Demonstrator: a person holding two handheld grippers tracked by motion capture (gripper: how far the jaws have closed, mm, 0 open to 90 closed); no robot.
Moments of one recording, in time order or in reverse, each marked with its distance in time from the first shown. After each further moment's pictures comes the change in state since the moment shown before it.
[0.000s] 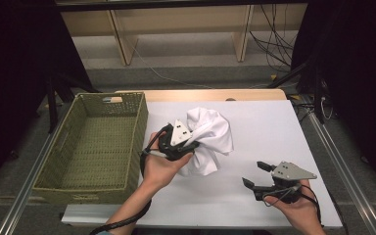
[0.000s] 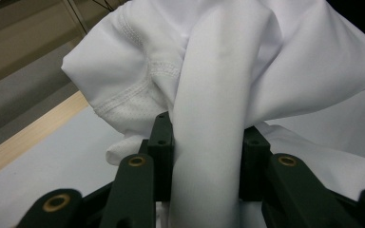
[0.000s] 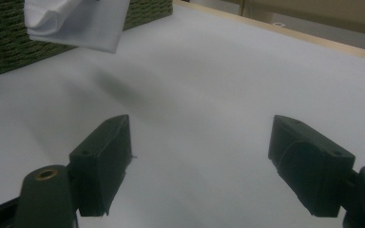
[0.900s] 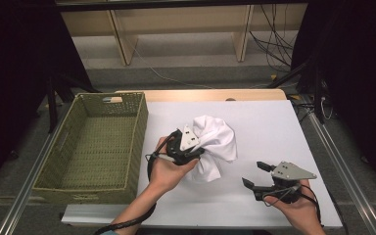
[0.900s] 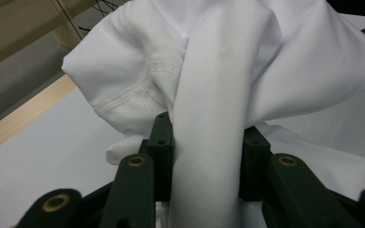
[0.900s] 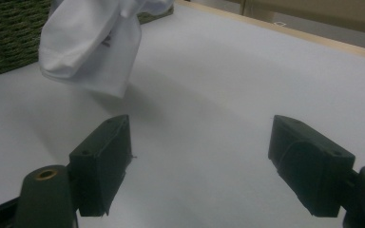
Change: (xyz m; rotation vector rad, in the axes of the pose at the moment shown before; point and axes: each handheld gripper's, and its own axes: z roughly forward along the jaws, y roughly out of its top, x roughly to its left) left arm -0.013 -0.011 0.020 0.054 -0.035 0.031; right arm 0.000 0.000 0.000 0.002 0.003 0.000
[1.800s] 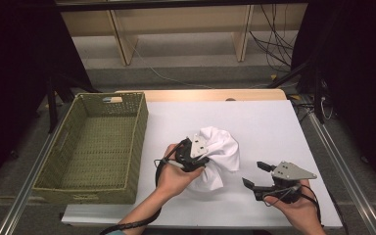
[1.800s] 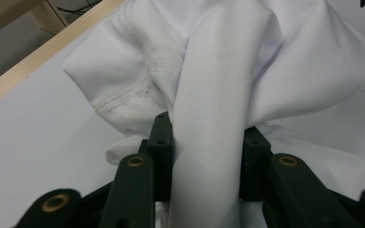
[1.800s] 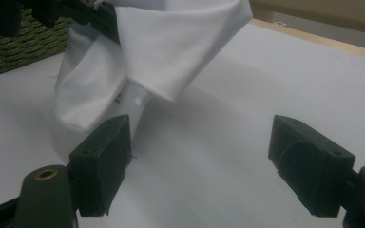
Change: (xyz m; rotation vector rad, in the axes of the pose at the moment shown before) left arm -0.015 -0.018 0.028 0.079 -0.038 0.027; right arm 0.000 0.000 0.000 0.003 -0.002 -0.001
